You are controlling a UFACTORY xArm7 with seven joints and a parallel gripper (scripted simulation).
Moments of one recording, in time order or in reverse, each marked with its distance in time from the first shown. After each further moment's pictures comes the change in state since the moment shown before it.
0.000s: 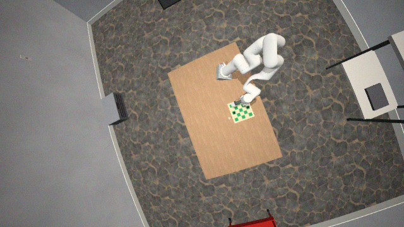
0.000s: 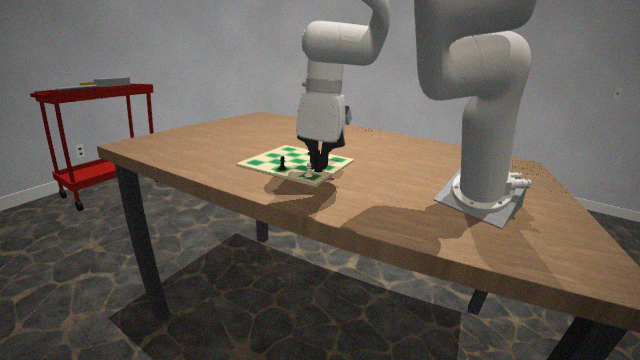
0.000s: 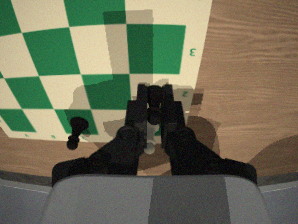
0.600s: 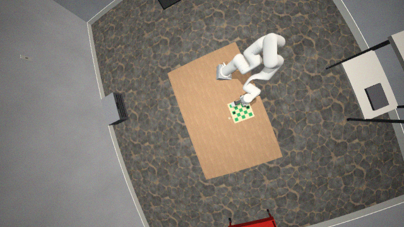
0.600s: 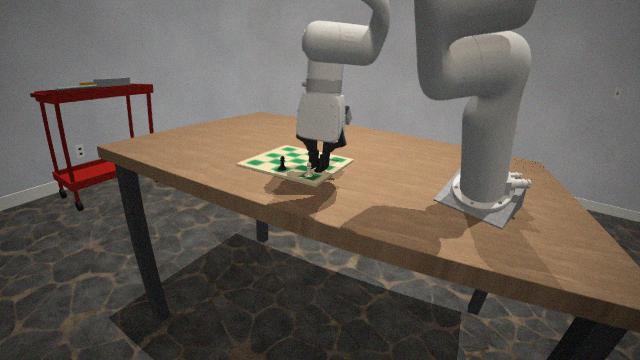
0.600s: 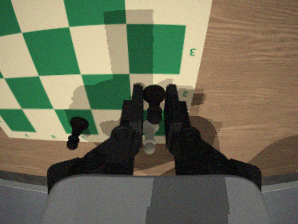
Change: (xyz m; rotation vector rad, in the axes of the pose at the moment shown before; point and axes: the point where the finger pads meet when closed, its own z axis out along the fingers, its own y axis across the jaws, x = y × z) arm 0.000 0.000 0.000 0.000 0.000 0.000
